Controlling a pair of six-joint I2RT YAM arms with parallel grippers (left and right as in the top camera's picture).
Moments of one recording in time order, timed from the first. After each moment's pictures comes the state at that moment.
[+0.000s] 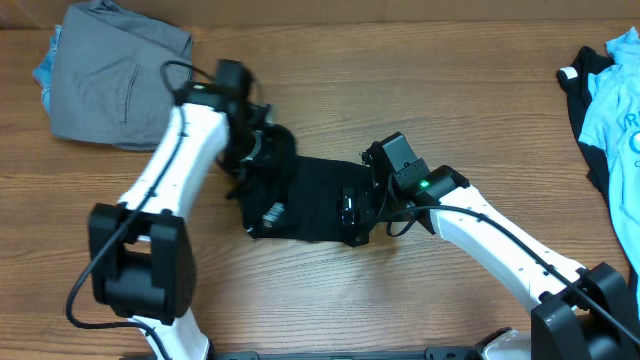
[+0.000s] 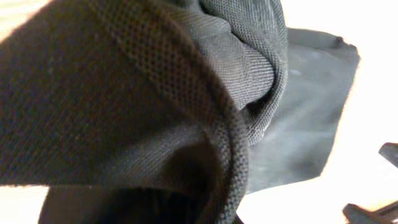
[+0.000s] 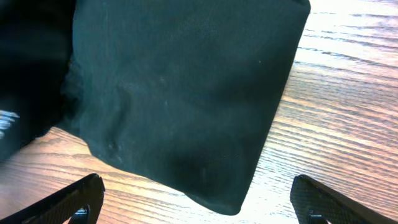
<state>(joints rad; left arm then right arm) -0.22 1.90 1.53 -1.11 0.32 -0.17 0.54 1.57 1.02 -0.64 -0.22 0.47</state>
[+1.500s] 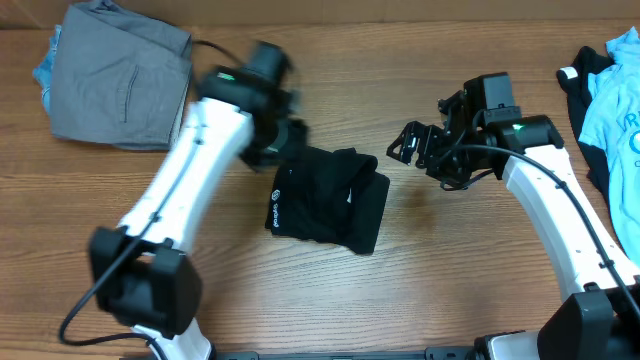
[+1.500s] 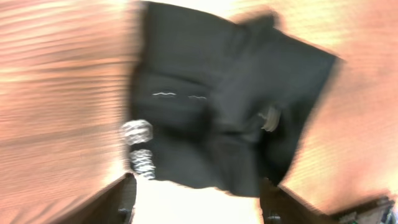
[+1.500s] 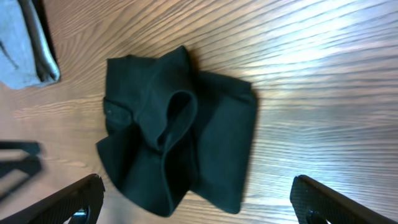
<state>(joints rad) -0.31 1.85 1.73 -1.28 0.26 -0.30 0.15 1.58 1.29 -0.92 -0.48 0.46</state>
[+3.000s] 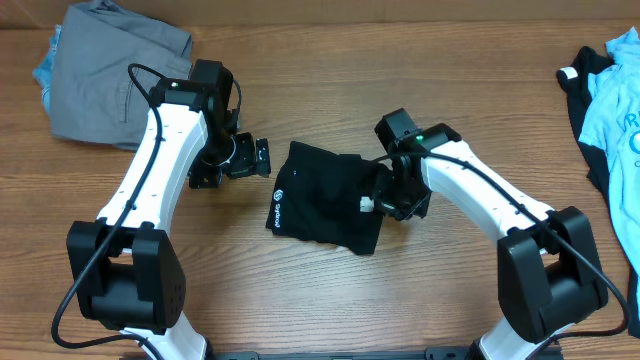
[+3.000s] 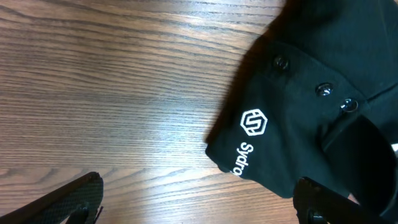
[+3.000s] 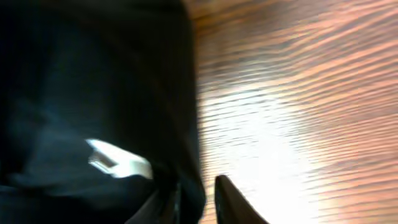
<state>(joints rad) -0.14 1.84 1.55 -1.28 0.16 -0.29 0.42 1.82 1.25 -1.01 -0.15 0.75</state>
